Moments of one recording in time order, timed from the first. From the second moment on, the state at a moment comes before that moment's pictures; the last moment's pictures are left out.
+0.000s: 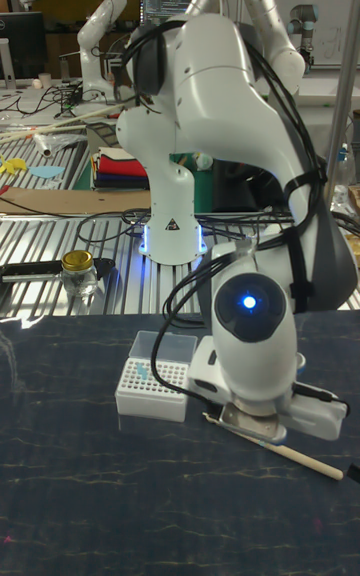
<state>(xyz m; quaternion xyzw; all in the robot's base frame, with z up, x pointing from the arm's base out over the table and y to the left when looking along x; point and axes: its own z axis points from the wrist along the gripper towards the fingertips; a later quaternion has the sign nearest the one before) 0.631 0.135 0.115 -0.21 -0.96 -0.06 0.16</state>
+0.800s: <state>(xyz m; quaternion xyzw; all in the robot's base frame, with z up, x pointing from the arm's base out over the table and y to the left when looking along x) 0.642 0.129 0.115 -0.20 -0.96 -0.06 0.19</state>
